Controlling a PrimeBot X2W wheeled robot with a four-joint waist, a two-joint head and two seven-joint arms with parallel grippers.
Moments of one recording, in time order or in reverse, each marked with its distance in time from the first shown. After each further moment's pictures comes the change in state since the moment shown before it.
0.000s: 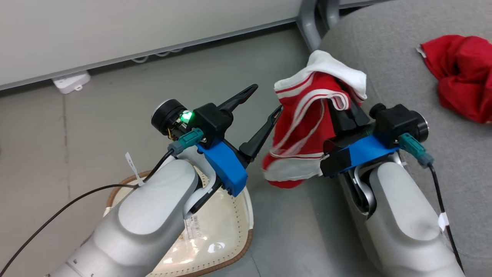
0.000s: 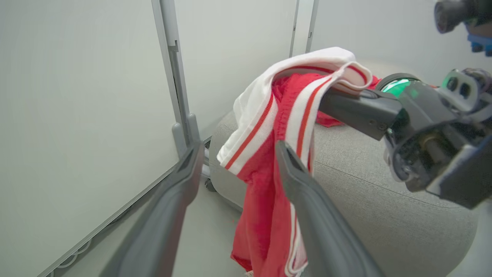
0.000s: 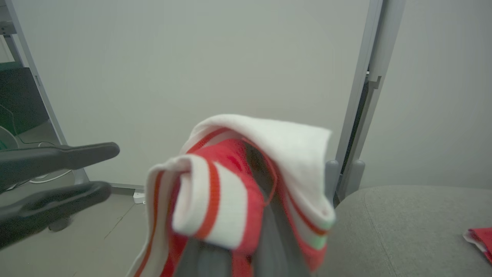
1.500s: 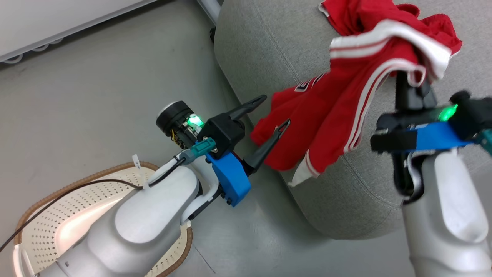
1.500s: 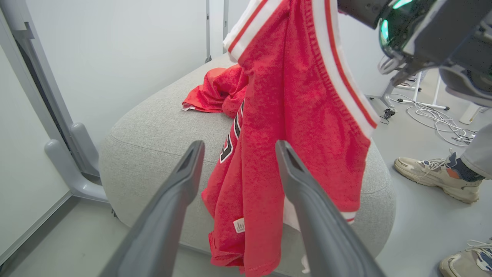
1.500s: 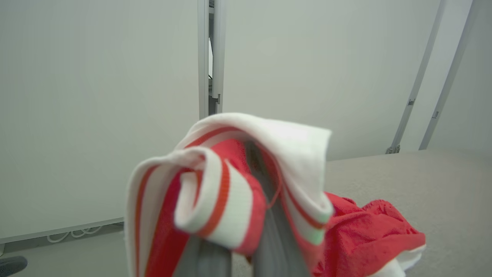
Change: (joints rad) left arm -0.011 0.060 -0.086 -0.103 0.024 0.013 0.070; right arm 0.068 0.000 -0.236 -0.201 0.012 0.000 0.000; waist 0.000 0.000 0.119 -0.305
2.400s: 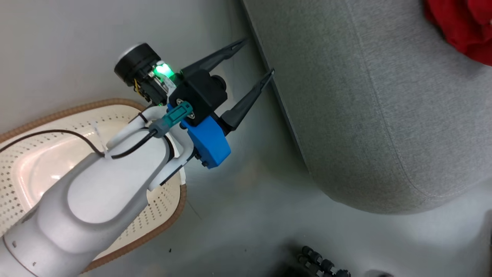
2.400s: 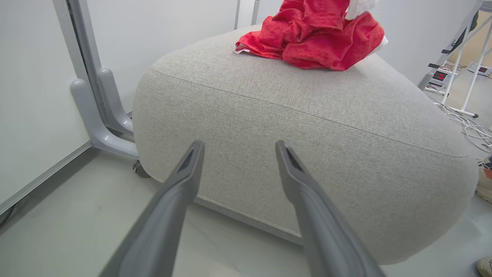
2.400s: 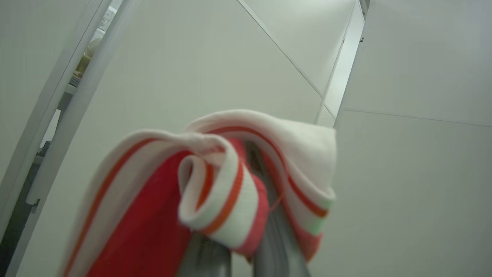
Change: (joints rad) left arm -0.141 0.139 0.021 -0.176 0.055 0.028 0.087; right arm -0.620 -0.486 -0.472 0.045 -0.013 0.000 0.029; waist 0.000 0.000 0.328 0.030
